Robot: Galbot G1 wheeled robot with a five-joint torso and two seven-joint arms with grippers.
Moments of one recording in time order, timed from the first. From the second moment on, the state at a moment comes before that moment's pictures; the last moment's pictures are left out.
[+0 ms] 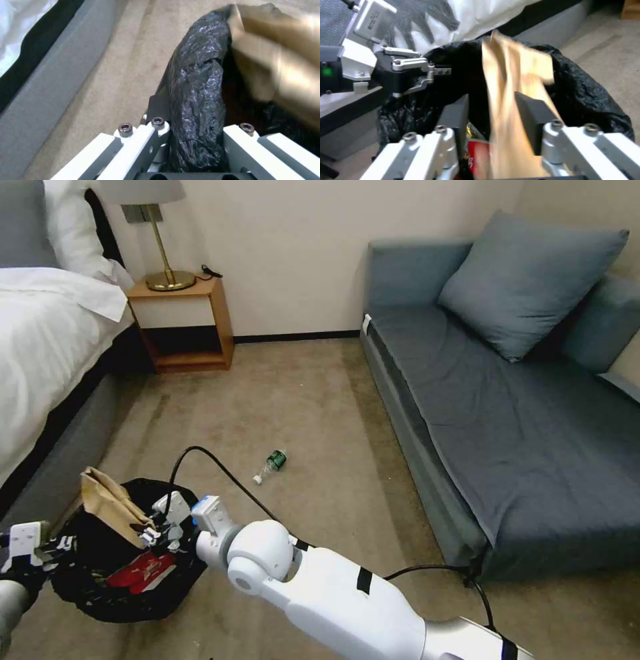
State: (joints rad) left arm 1.73 -1.16 -1.23 -2.08 -0.55 0.62 0.15; right arm -0.67 1.58 -0.57 1.60 0.58 -0.50 0.04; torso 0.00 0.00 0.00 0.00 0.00
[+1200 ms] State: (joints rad) left arm 1.72 -1.16 -1.22 -2.08 -0.56 0.63 0.15; right arm -1.17 1.24 -0.07 1.88 0.15 -0.06 -0.04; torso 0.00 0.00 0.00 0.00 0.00
